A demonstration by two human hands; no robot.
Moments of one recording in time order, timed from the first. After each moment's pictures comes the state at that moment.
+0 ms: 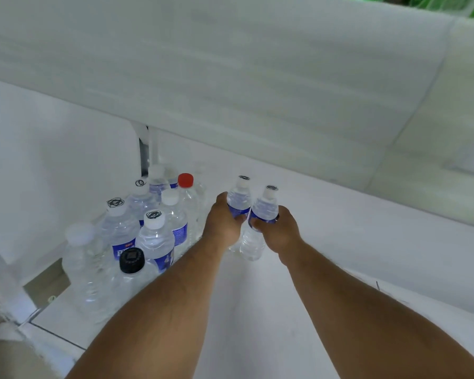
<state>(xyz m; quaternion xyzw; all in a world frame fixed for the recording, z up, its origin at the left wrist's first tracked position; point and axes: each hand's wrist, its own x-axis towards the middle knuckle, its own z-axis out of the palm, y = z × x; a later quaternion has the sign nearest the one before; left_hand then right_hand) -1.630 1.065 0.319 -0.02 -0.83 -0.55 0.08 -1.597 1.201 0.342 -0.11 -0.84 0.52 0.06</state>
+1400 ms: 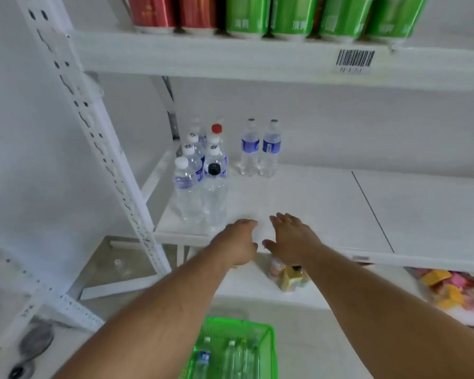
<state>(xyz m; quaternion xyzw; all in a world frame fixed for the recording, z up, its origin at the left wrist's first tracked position) -1.352 0.908 0.324 -0.26 -0.93 -0.20 -0.16 -1.293 1.065 0.335 -0.06 -0.99 0.08 -0.06</state>
